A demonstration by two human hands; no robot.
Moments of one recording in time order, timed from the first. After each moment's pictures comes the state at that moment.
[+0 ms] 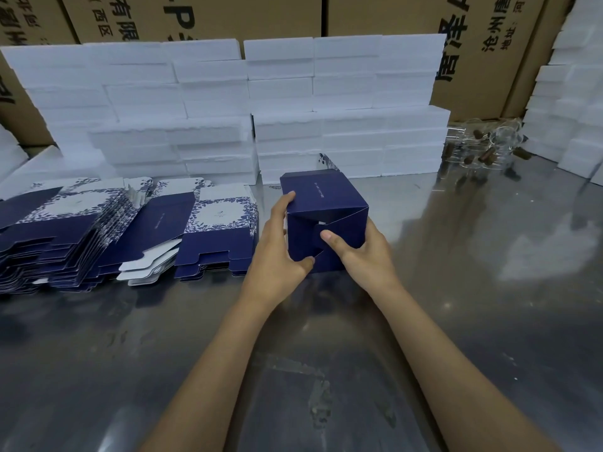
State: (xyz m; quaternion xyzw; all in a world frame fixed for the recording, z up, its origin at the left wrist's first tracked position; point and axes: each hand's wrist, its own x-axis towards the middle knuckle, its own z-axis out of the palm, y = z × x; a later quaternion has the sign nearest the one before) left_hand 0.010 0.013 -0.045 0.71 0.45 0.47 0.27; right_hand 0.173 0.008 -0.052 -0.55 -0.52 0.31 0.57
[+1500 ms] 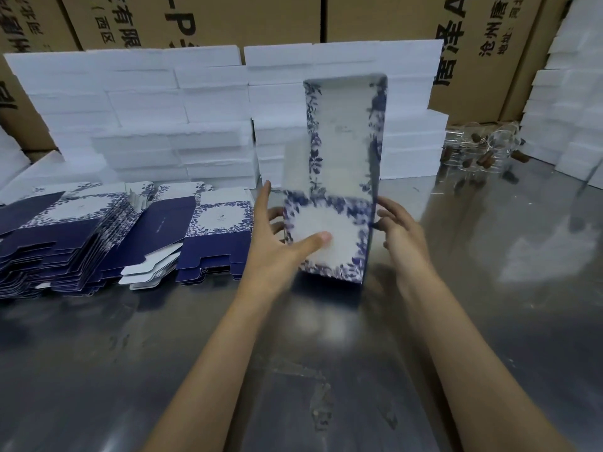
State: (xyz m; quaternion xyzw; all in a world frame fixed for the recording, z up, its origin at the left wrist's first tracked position) left_hand 0.016 -0.003 -0.015 0.59 0.42 0.56 0.40; right_hand 0.210 0.008 -0.022 -0.55 -0.42 0.36 0.62
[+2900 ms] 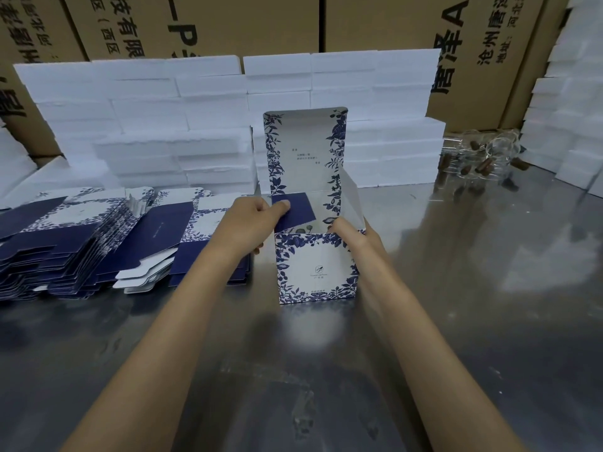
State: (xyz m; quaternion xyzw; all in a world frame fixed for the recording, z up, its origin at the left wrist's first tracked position) left_hand -0.002 0.029 0.039 0.64 0.60 0.38 0.29; right_hand 0.180 0.000 -0.024 -0.41 -0.47 0.52 0.59
